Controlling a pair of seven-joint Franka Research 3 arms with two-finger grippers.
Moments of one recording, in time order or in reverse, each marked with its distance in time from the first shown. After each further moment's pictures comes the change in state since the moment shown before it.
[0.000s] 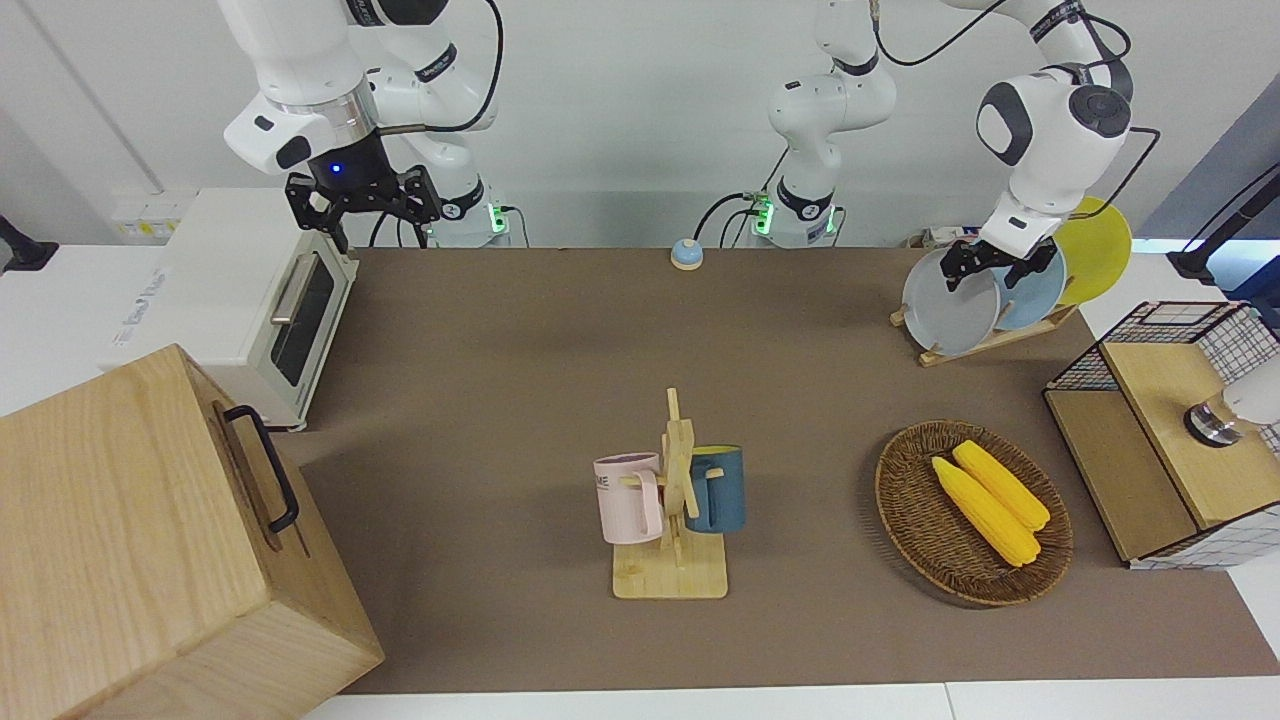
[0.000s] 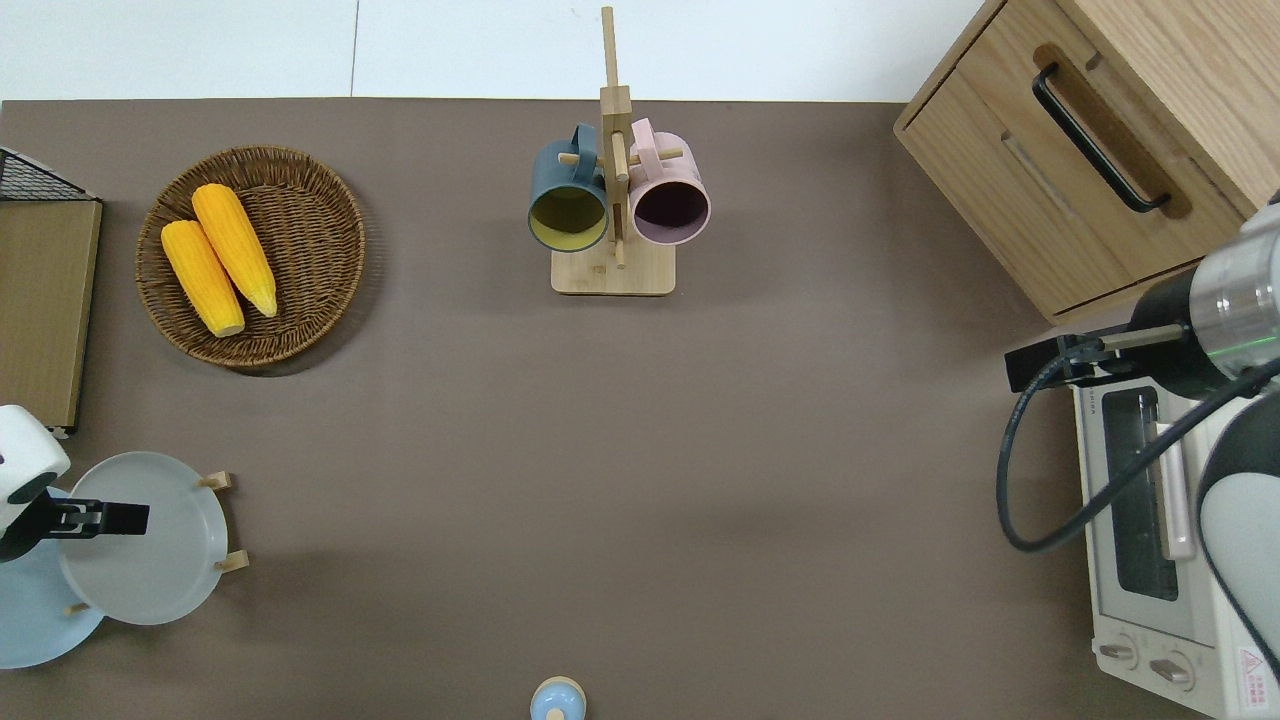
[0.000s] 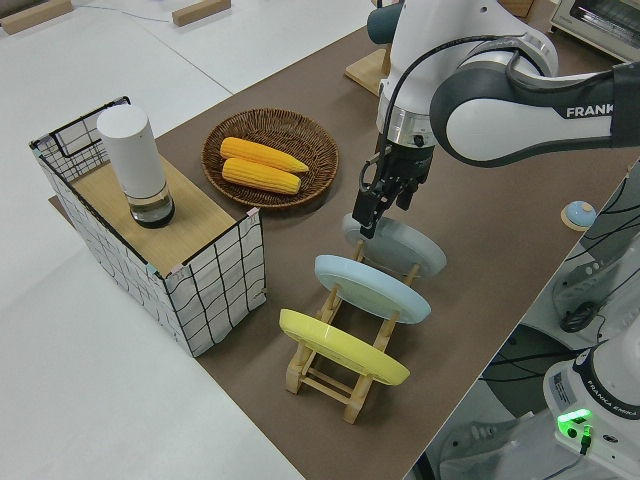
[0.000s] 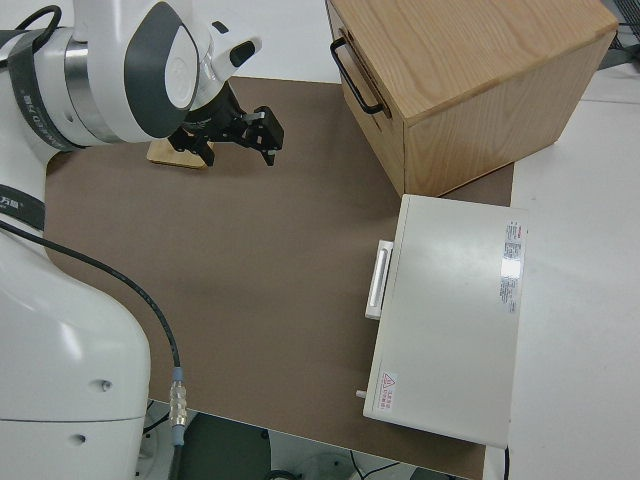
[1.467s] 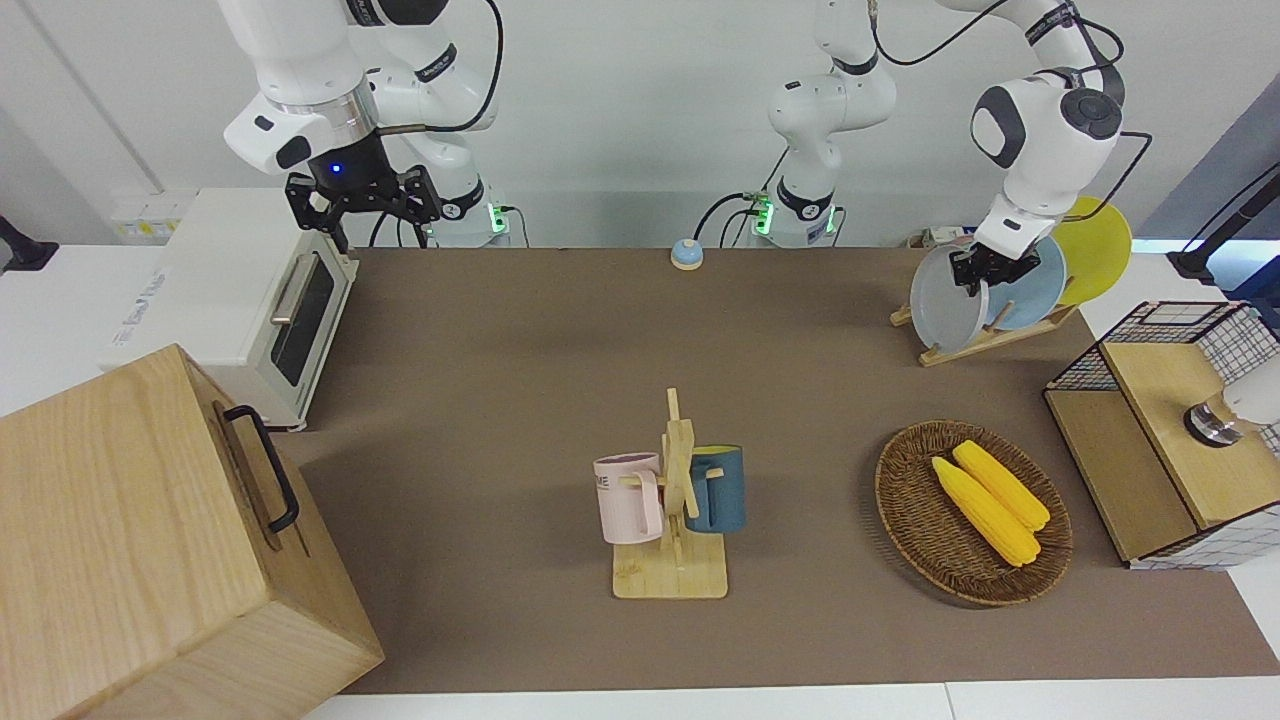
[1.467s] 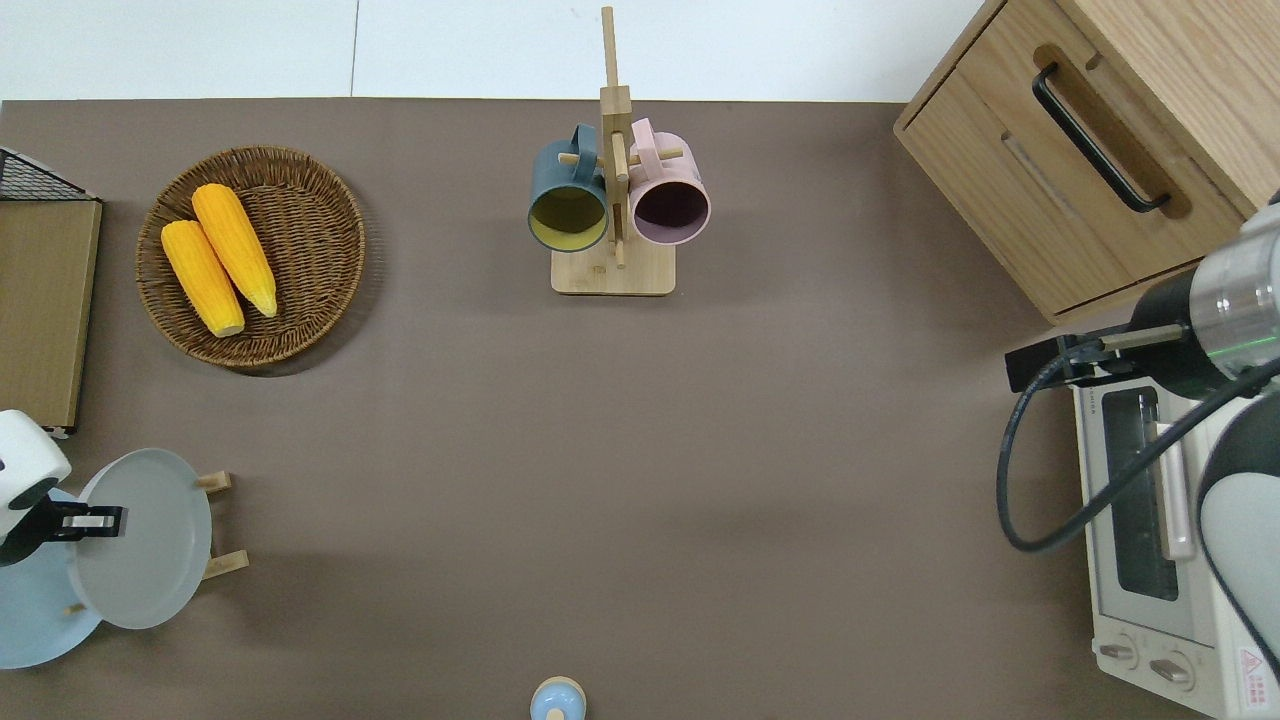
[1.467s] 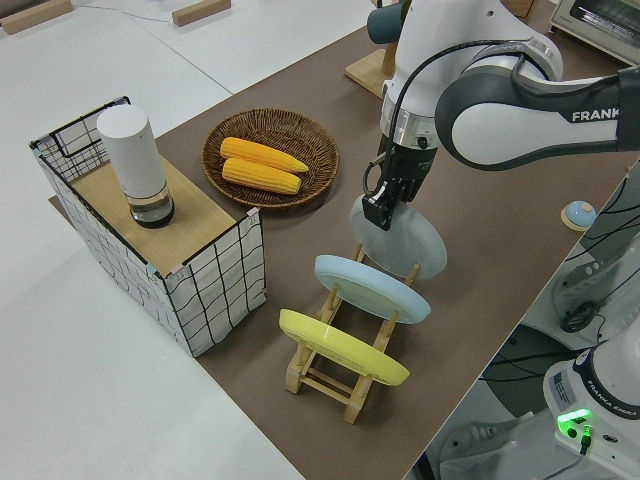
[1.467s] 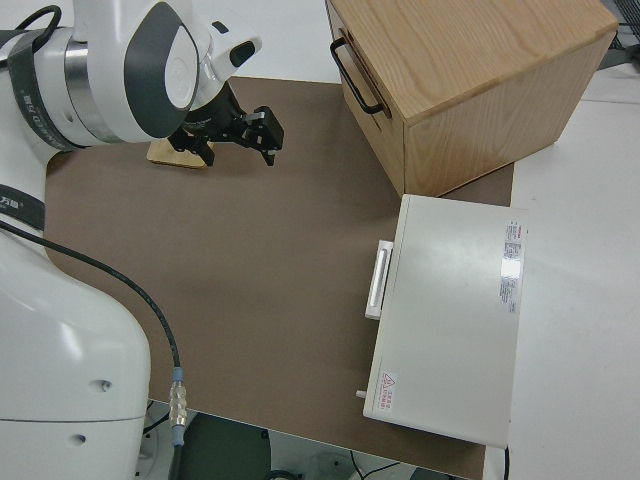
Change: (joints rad) left arm 0.003 -0.018 -0.003 -0.013 0.001 0.011 -0.003; right arm 0.000 0.000 0.000 0.000 0.000 0.000 0.000
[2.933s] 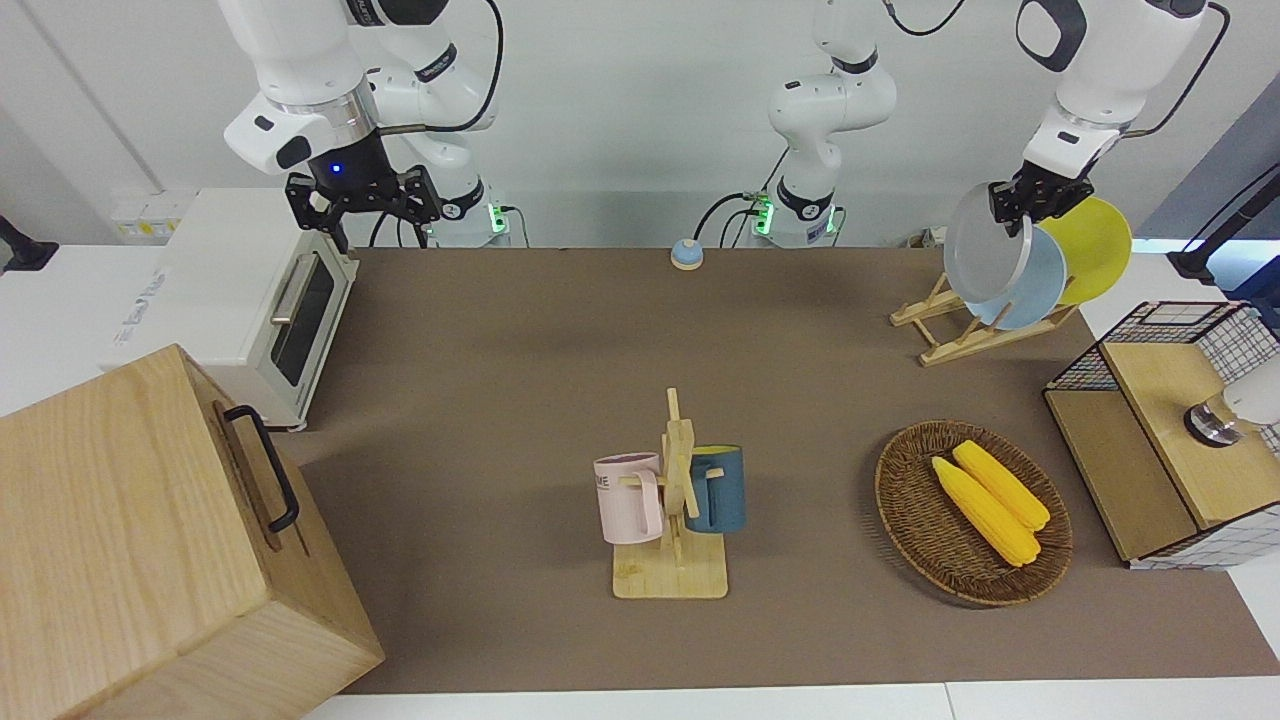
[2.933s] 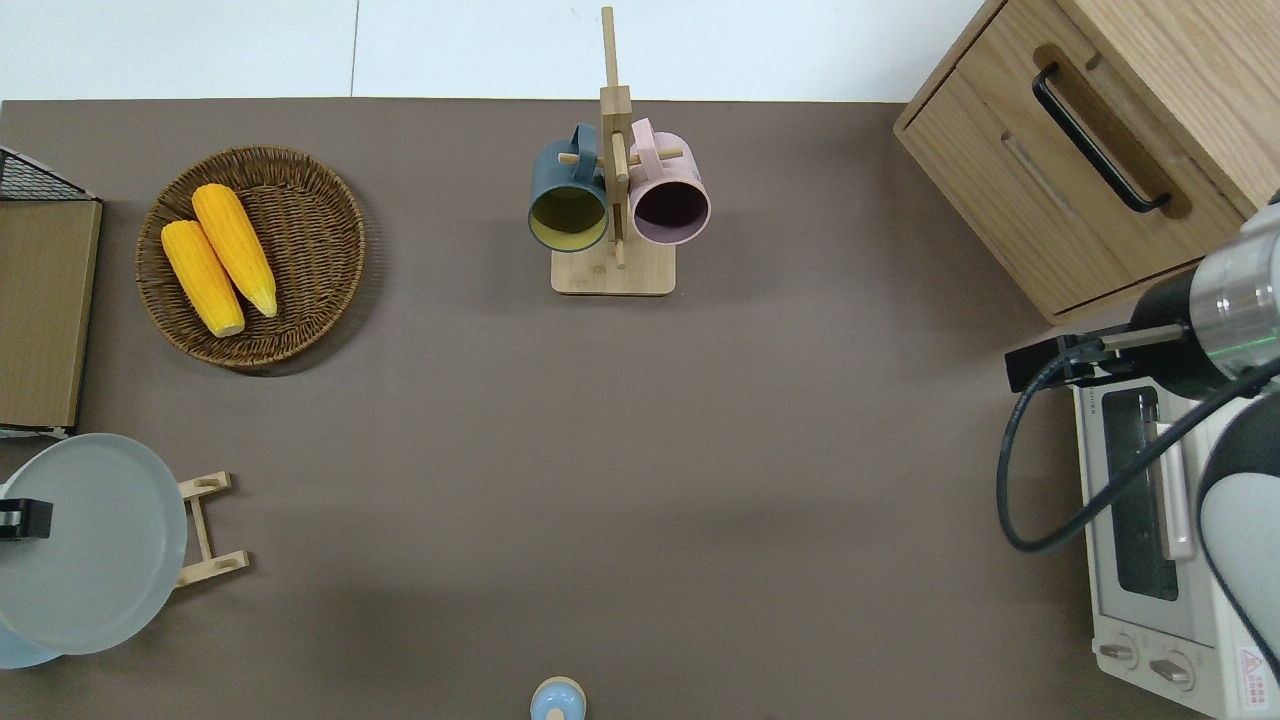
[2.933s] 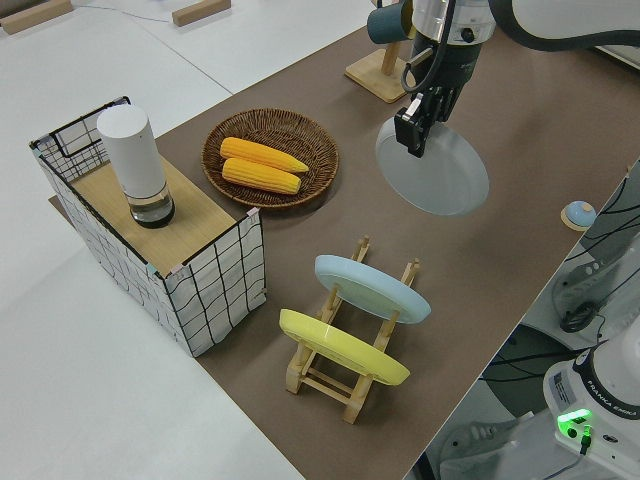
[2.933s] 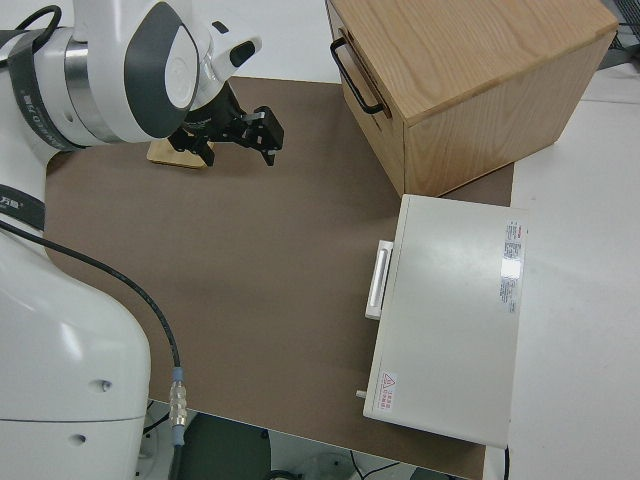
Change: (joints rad) left arm -0.008 -0.033 -0.034 0.304 -0.118 -0.358 -0.057; right arm 0.000 0.000 0.000 0.000 0.000 0.000 0.000
